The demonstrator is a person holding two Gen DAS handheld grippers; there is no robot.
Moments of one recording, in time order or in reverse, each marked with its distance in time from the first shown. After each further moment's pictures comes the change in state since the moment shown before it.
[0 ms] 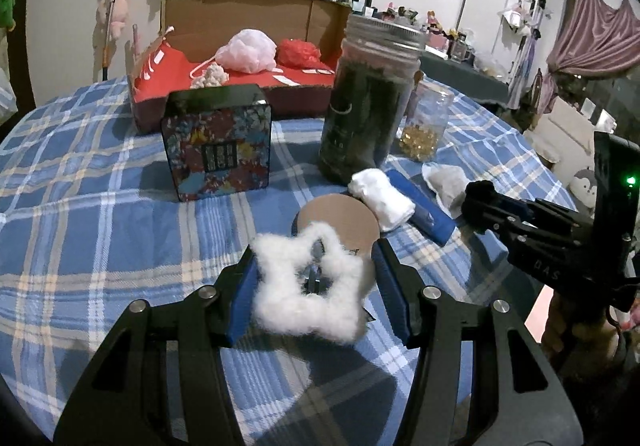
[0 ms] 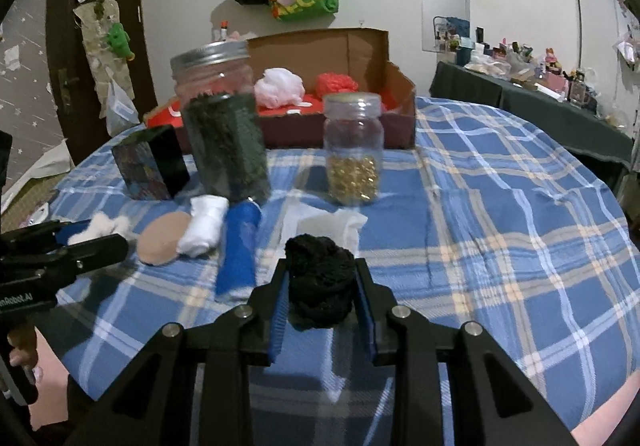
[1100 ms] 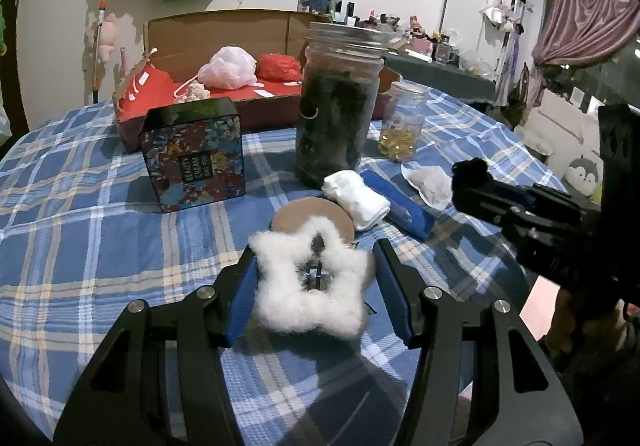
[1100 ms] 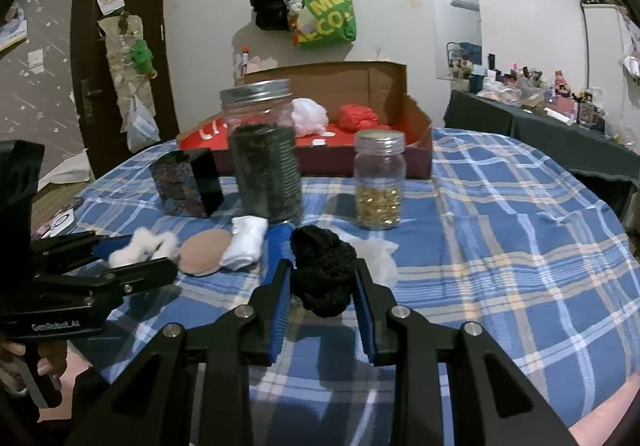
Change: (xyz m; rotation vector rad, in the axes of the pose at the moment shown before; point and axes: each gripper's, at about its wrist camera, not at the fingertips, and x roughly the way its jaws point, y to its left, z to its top) left arm -0.005 -0.018 -0.008 0.071 -0.055 -0.011; right arm -0.027 0.011 -0.002 -0.031 -0.104 0.040
